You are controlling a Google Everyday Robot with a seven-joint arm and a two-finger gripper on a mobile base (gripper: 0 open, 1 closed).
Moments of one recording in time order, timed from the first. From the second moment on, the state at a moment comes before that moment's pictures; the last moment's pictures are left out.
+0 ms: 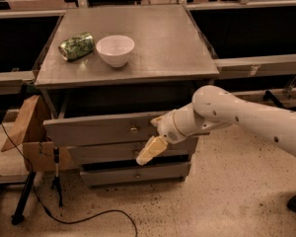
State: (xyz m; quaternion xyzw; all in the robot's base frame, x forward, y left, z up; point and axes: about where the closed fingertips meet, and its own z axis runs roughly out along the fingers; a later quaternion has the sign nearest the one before) arm 0.564 -0.007 0.667 -0.53 0.75 0.25 0.29
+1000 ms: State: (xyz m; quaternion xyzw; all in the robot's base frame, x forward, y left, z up) arm 0.595 -0.017 0.664 -0.52 0.77 0.24 0.29
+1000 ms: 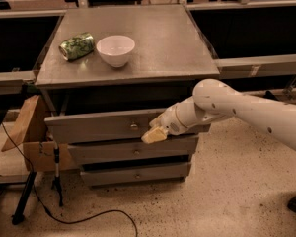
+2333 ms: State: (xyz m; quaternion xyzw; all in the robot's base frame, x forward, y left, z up) arm 0.660 -0.066 0.649 -0.46 0.83 0.18 0.26
